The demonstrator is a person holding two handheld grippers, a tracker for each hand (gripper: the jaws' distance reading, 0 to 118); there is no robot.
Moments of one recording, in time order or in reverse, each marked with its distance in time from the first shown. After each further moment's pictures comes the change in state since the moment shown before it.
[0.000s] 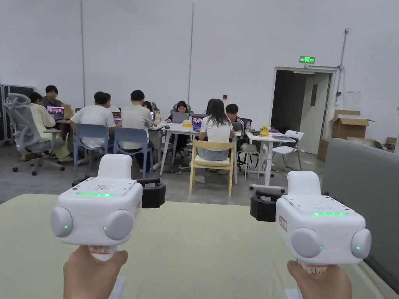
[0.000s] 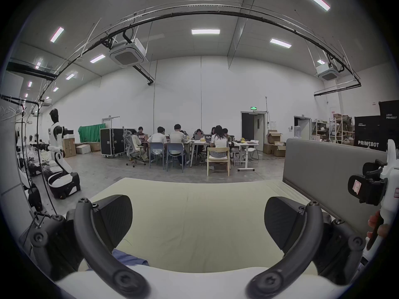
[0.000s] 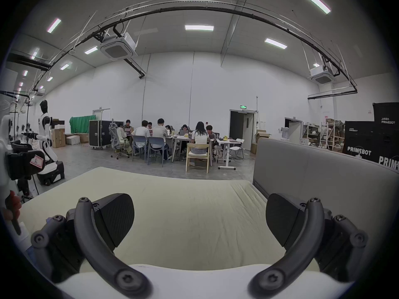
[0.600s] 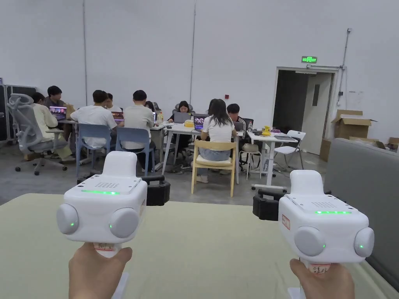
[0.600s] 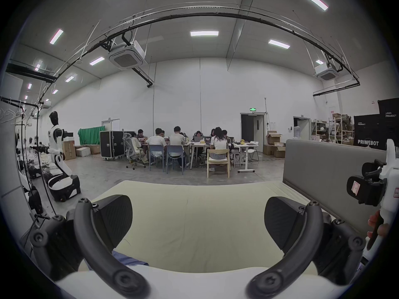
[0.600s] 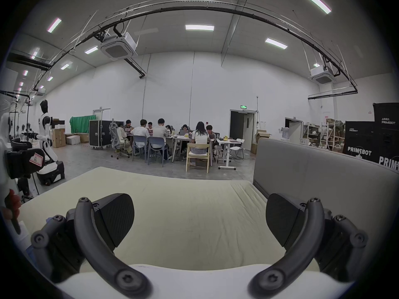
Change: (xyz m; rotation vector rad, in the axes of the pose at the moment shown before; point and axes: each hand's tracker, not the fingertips) left arm 0.004 0.003 -0.001 0.017 0.000 -0.013; right arm 0.002 0.001 0.000 0.001 0.001 -0.003
